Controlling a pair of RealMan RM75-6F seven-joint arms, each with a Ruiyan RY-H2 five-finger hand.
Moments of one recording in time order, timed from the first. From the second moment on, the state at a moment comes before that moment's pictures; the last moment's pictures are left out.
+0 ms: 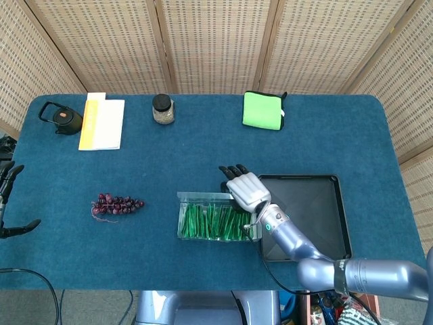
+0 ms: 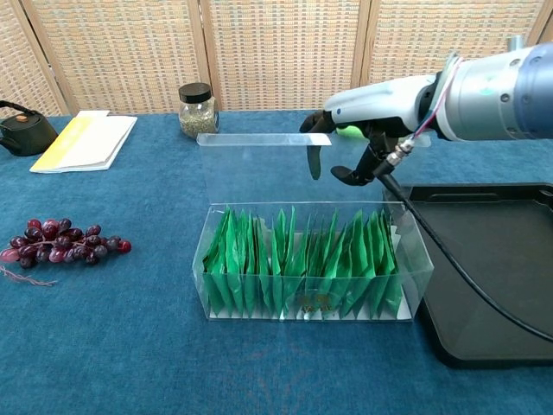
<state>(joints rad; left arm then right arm) -0.16 -0.85 -0.11 -1.92 1.34 1.38 0.03 1.04 -1.33 0.25 -1.85 -0.51 0.83 -0.72</state>
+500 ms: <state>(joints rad) -0.17 -0.85 -0.11 -1.92 1.33 1.37 0.03 1.22 -1.30 0.15 -1.82 -0.30 0.77 -0.69</state>
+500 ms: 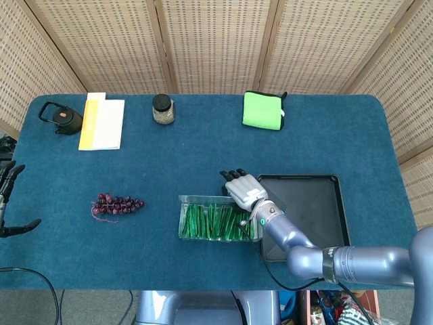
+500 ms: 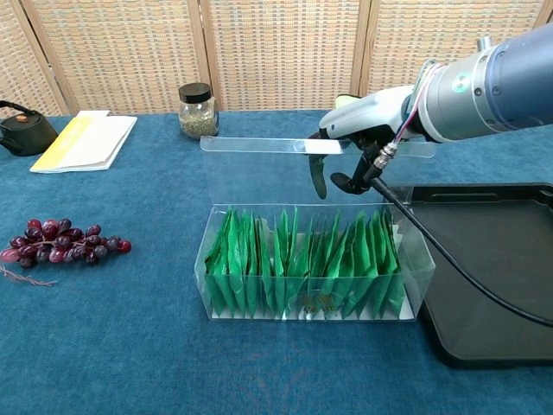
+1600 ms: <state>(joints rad) -0.18 -0.85 -0.11 -1.93 1.32 1.36 0.05 1.32 -1.25 0.08 -1.79 -0.28 0.74 -0.57</state>
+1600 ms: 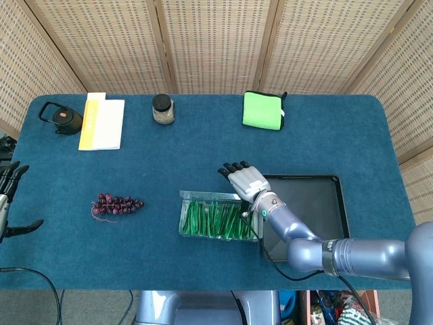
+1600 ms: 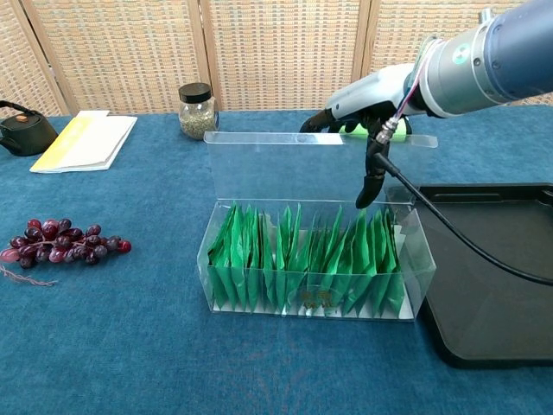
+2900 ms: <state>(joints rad) -0.19 -0.85 -0.11 -1.93 1.32 1.35 0.05 1.22 -1.25 0.13 -1.81 -0.56 0.92 -0.49</state>
